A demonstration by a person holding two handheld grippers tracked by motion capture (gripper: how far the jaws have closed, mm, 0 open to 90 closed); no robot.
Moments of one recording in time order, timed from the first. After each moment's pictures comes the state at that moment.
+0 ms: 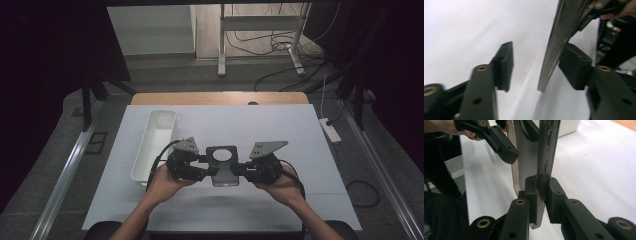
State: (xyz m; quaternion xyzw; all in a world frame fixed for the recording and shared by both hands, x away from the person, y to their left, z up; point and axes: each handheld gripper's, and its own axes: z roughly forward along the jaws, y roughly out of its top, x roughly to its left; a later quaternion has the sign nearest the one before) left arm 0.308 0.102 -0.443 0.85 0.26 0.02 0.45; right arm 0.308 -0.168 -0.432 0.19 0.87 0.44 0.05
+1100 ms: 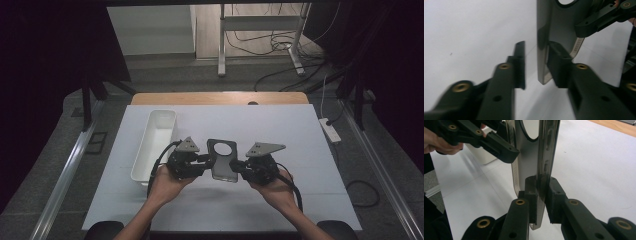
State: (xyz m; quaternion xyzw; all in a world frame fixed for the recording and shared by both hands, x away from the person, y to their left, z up) left arm 0.303 0.097 -0.446 0.84 0.32 0.07 0.43; right arm 0.300 -0.157 -0.435 0.28 0.85 0.43 0.10
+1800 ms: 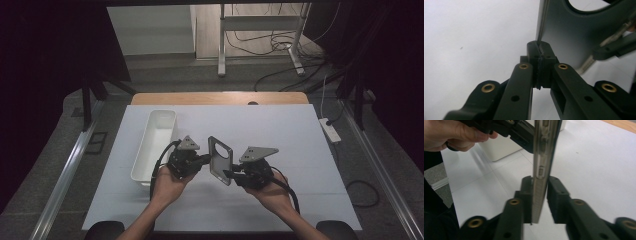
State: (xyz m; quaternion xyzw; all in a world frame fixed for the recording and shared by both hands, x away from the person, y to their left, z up) left arm 0.303 0.093 -0.446 0.83 0.37 0.09 0.41; right arm 0.291 -0.144 -0.439 0.25 0.86 0.43 0.09
